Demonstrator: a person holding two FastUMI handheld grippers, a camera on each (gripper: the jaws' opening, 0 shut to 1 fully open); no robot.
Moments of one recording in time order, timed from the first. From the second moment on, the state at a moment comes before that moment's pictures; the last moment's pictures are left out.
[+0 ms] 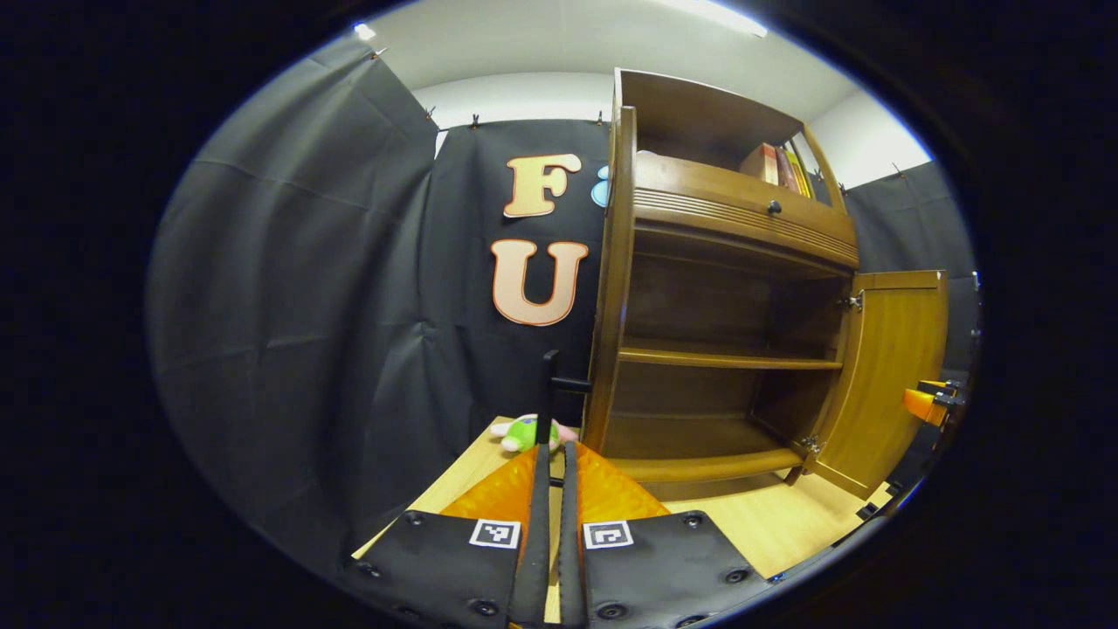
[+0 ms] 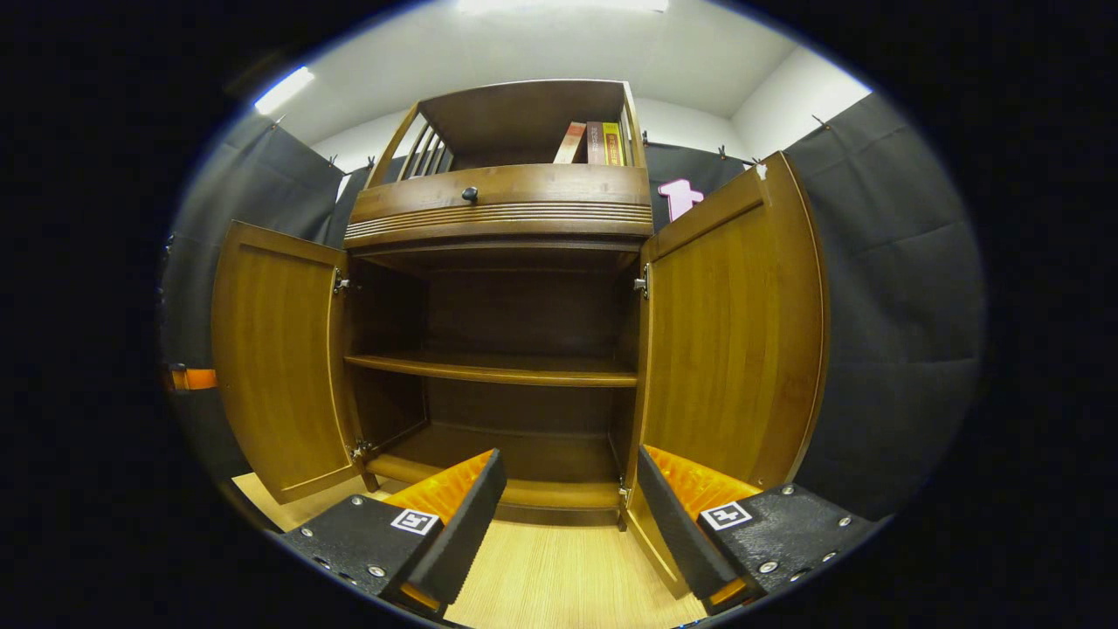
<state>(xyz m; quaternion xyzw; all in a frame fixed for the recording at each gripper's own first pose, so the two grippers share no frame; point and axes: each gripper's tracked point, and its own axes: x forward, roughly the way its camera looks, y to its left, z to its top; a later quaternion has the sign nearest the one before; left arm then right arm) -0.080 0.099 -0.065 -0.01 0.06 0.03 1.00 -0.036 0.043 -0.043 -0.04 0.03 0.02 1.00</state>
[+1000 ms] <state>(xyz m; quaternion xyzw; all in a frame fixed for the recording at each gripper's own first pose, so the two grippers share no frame) -0.048 -0.015 -0.031 0.04 0.03 -0.03 1.00 -0.032 0.003 -0.029 -0.03 0.02 0.00 1.00</state>
